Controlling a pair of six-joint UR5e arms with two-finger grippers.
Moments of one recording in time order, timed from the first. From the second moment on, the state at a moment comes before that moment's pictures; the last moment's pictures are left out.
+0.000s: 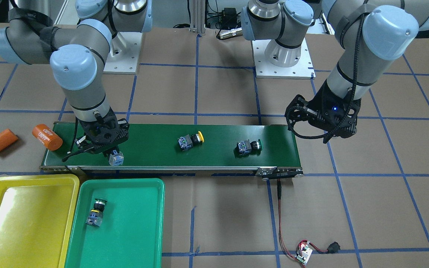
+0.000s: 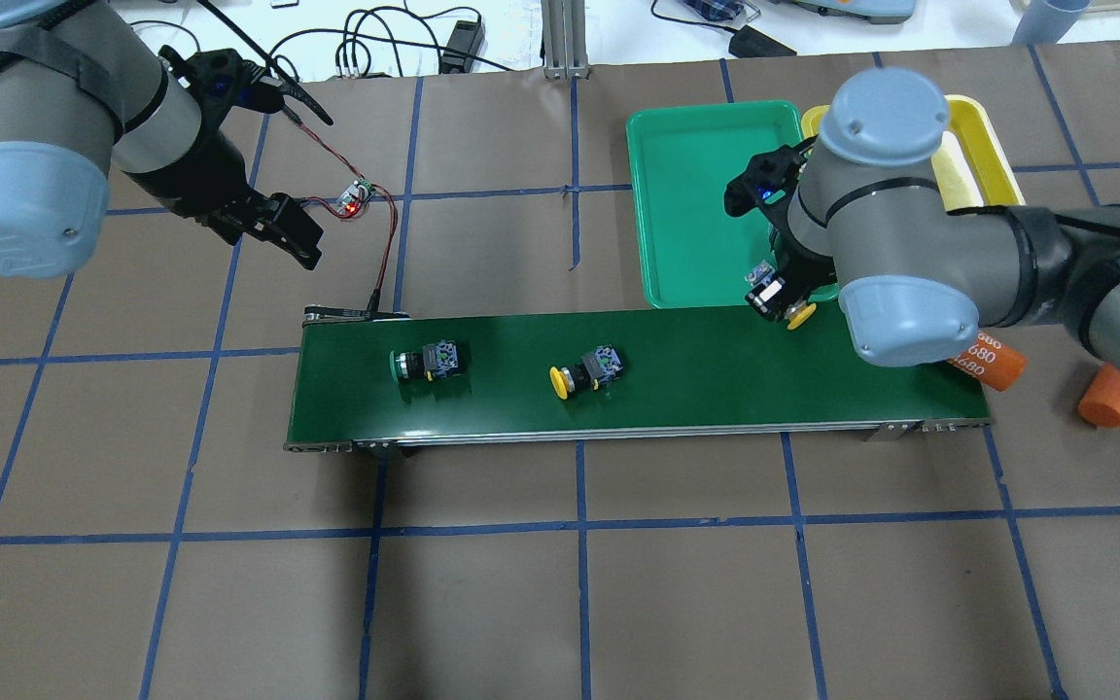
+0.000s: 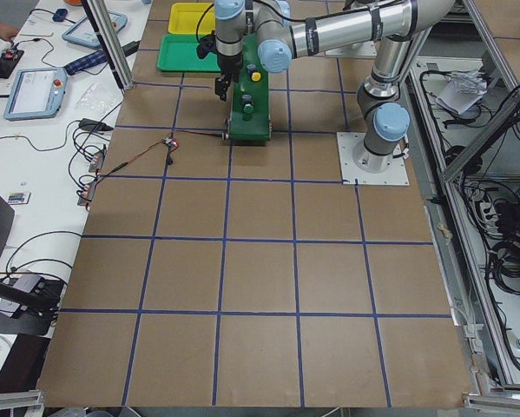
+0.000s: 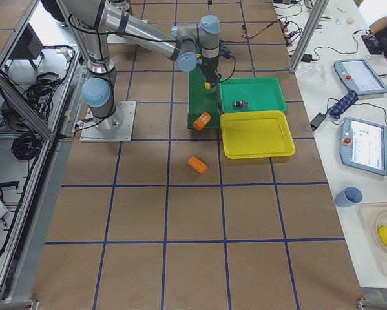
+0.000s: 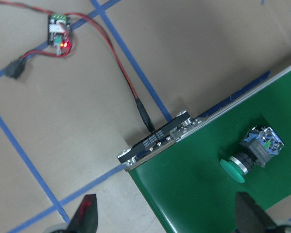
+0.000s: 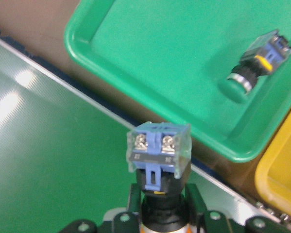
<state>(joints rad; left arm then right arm) -1.47 -1.64 -1.71 -1.33 1.49 0.43 1.59 -1.38 1.90 -2.20 -1.61 -0.58</state>
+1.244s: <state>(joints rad) -1.60 -1.65 -1.49 -1.62 1.56 -0.01 1.28 -1.06 1.58 -2.19 -1.48 -0.72</state>
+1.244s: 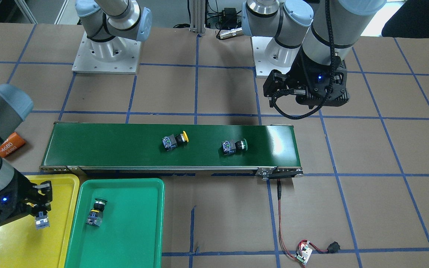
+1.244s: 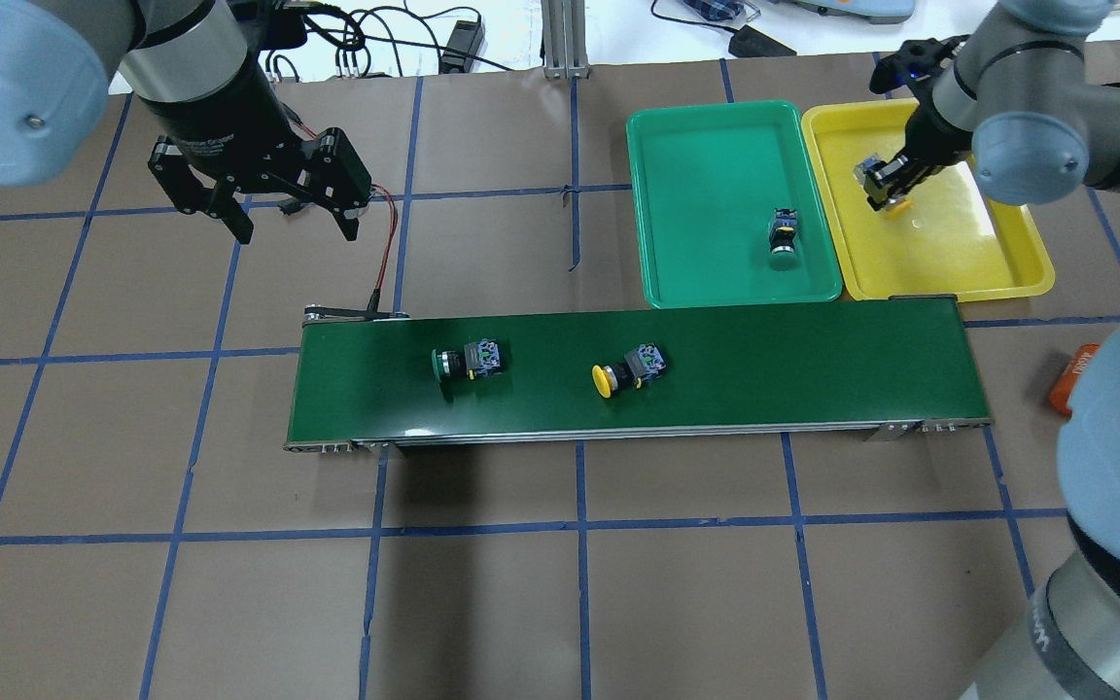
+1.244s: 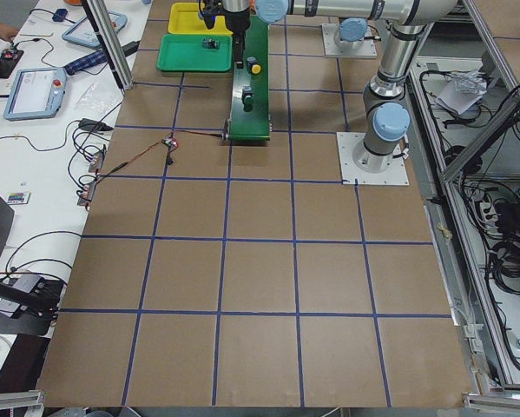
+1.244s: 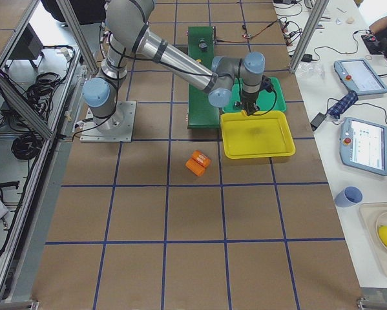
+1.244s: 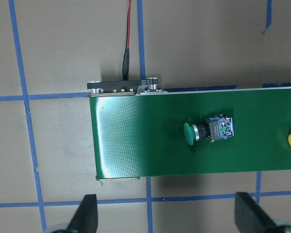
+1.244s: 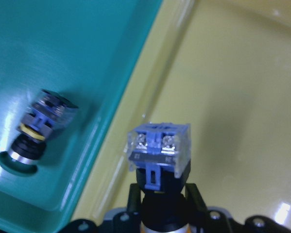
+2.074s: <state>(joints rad) -1.61 -1.65 -1.50 -1.63 1.57 -0.04 1.28 -1.21 1.60 -1.96 -1.50 -0.71</state>
